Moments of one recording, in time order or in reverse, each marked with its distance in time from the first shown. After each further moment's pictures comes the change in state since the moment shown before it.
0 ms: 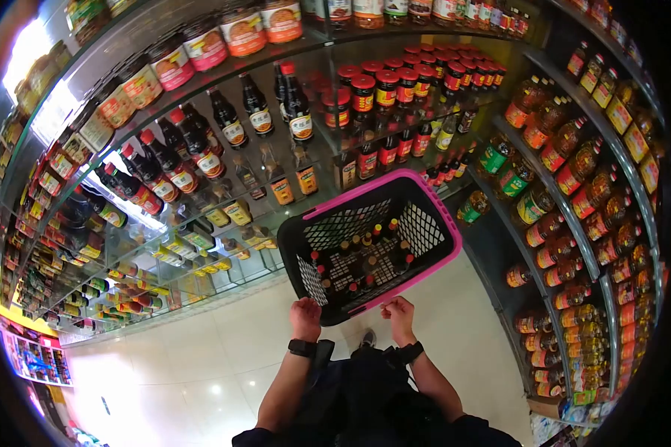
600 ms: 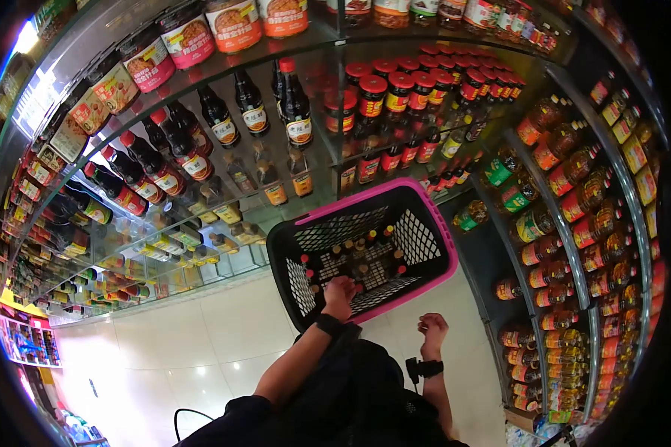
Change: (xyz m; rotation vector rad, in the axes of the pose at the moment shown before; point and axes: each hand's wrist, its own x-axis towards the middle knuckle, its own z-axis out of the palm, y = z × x) left_hand 0.039 -0.048 0.135 0.138 -0.067 -0.227; right_hand 0.031 -0.055 -0.090 -0.045 0.352 0.039
